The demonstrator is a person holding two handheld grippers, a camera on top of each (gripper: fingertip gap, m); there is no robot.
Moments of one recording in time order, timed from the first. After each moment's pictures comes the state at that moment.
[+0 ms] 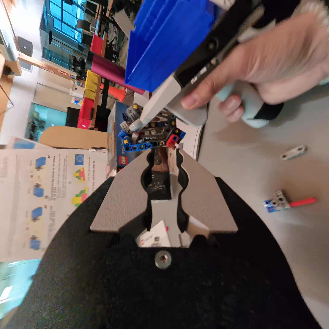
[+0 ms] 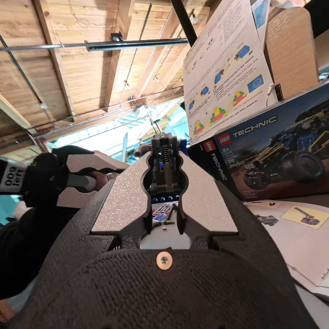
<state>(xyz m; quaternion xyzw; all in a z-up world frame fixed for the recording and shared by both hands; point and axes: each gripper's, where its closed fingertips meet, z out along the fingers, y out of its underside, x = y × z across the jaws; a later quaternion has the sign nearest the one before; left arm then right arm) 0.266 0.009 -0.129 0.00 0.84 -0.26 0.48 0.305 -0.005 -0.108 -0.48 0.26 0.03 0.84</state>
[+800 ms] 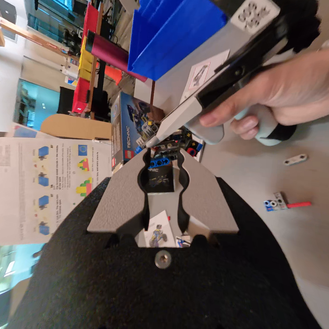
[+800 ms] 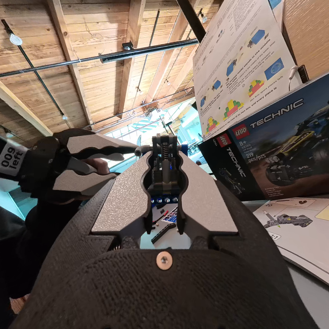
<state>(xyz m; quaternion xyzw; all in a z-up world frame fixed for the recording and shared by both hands) 0.269 0.008 -0.112 -0.05 0.85 -0.23 0.47 0.296 0.007 -0.108 -0.46 0.25 0.08 0.84</state>
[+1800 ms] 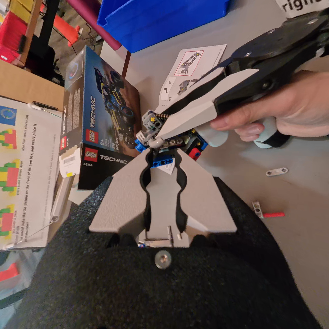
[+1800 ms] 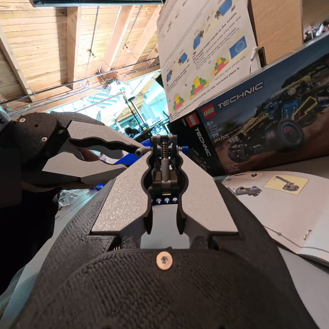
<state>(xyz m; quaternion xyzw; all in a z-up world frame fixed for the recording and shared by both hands) 0.294 0.018 -0.152 -0.16 0.89 -0.28 0.34 0.314 0.012 -0.142 -0.54 0.32 0.00 0.78</state>
